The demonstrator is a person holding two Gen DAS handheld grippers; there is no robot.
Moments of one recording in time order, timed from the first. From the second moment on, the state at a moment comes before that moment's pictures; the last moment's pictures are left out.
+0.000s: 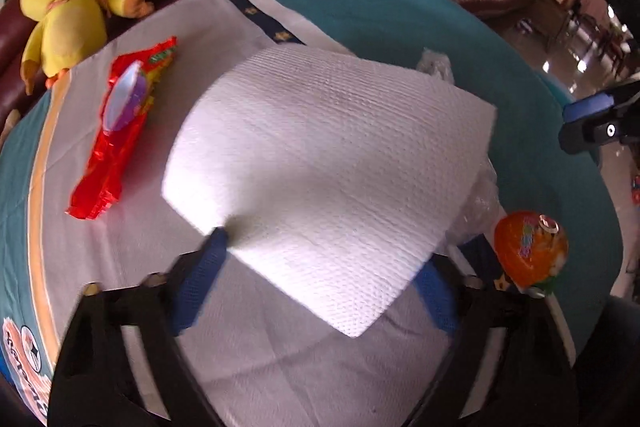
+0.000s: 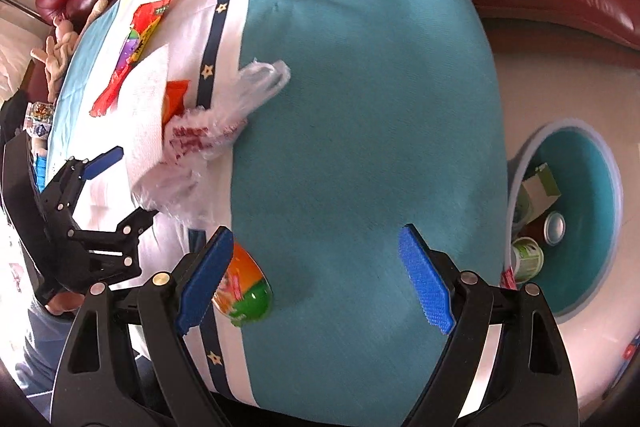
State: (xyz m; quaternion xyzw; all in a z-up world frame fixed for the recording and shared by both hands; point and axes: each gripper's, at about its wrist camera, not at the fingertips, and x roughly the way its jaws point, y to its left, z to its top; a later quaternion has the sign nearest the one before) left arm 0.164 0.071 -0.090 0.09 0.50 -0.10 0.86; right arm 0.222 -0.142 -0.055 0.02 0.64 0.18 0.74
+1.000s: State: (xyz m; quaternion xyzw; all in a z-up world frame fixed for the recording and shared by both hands) left arm 0.094 0.145 -0.081 -0.06 0.52 -0.07 0.85; right arm 0.234 -0.027 -0.077 -0.01 0.64 0.25 0.73
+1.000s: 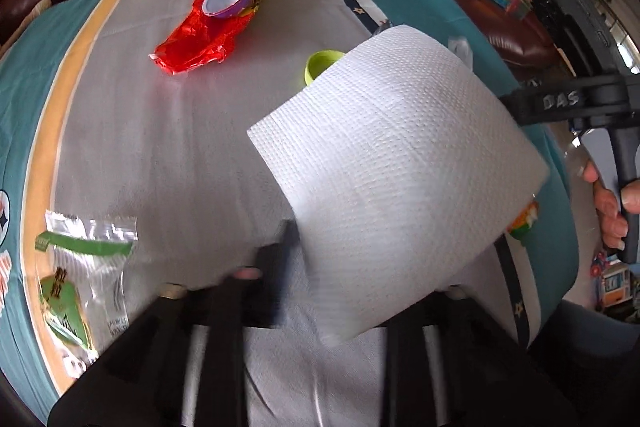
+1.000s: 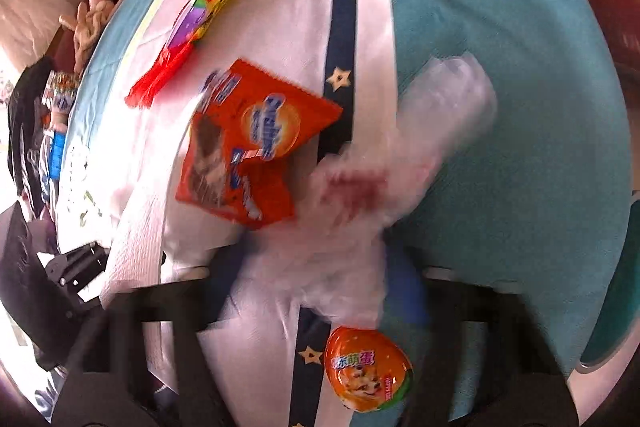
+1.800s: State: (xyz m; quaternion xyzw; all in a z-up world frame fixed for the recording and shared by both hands) left arm 0.051 0.102 -0.073 0.05 0.53 -0.09 0.84; right arm 0.193 -0.099 -0.045 0.03 0.61 0.24 0.76
